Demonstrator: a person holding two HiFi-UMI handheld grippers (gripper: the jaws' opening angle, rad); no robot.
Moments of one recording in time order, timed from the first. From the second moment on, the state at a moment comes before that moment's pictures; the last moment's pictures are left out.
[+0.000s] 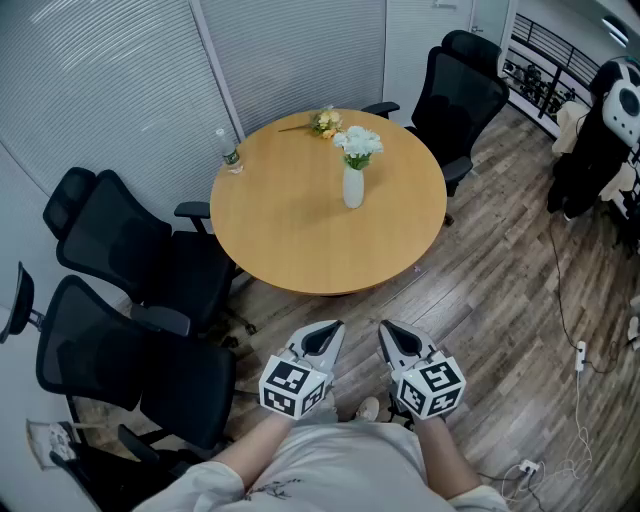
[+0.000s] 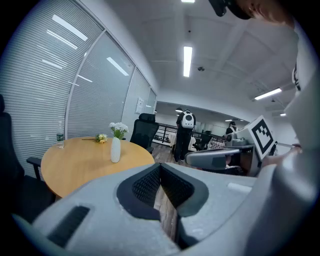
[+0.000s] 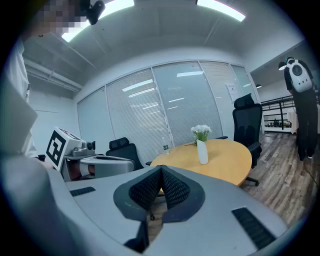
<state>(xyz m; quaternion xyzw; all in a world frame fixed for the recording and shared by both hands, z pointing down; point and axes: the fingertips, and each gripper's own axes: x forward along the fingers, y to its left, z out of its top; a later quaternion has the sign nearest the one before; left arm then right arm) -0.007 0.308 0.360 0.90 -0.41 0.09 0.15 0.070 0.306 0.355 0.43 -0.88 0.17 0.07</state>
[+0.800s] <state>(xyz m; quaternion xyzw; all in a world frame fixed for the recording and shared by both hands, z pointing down) -0.028 0.308 0.357 0.90 -0.39 0.08 0.14 0.051 0.304 0.352 0.45 -0.87 0.19 0.03</state>
